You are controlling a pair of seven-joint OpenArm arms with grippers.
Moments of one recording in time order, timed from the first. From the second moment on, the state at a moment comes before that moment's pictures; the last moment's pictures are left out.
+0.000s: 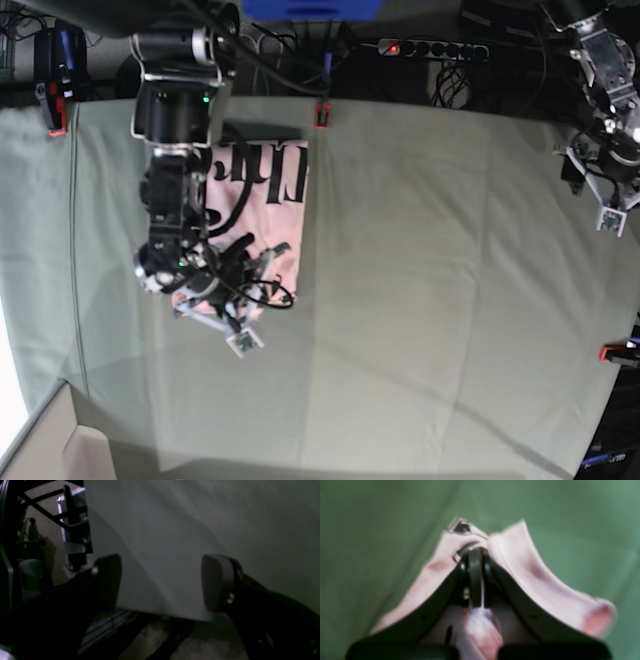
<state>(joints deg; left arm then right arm) 11.1 -9.9 -37.4 92.1 22.0 -36.8 29.9 14.0 -8.8 12.5 69.2 -18.3 39.6 -39.0</state>
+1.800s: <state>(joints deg) 26.7 -3.7 -35.6 75.6 2.8 -35.7 29.2 -35.5 -9.5 36.9 94.5 -18.0 39.9 -31.5</state>
